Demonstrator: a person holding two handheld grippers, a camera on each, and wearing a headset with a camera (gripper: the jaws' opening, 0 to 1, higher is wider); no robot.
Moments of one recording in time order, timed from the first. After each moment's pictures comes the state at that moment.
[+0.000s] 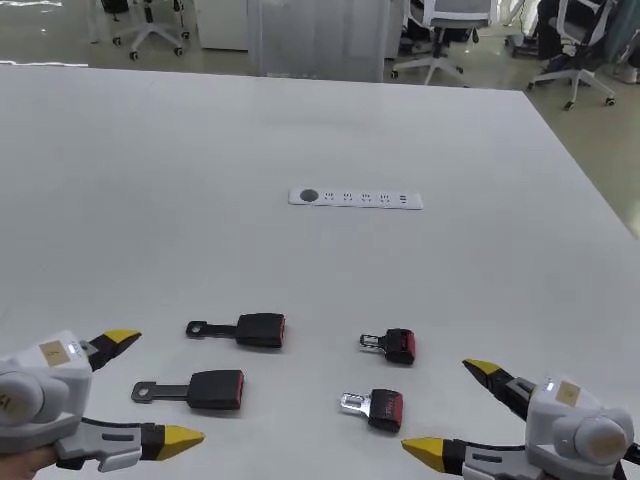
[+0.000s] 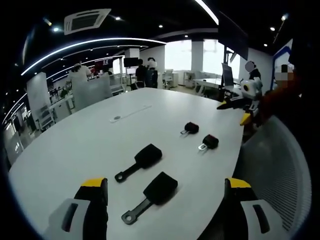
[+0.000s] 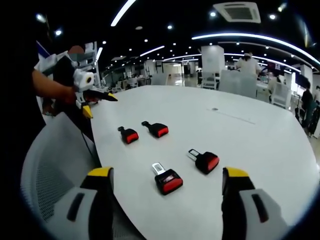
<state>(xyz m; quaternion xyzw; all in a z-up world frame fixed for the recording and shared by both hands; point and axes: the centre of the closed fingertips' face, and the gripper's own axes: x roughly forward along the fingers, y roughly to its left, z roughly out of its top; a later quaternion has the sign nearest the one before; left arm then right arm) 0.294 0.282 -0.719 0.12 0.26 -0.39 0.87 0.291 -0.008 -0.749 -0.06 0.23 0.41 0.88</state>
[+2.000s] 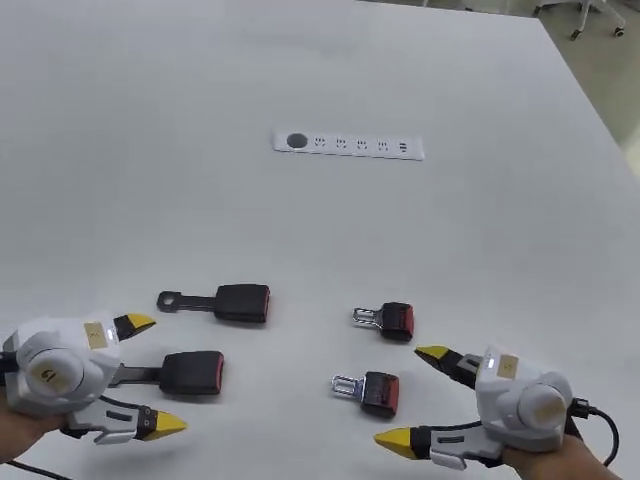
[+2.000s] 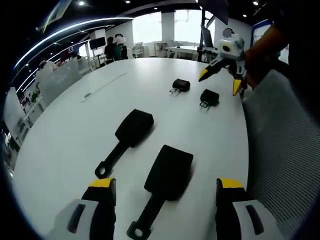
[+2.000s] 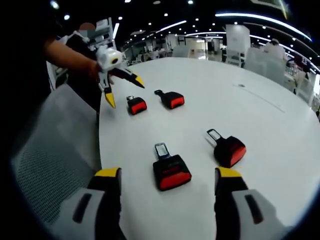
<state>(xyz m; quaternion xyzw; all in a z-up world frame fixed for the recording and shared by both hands) 0.334 0.274 -0.825 0.22 0.35 -0.48 0.77 0.310 0.024 -0.822 -0.13 0.33 0.49 0.80</state>
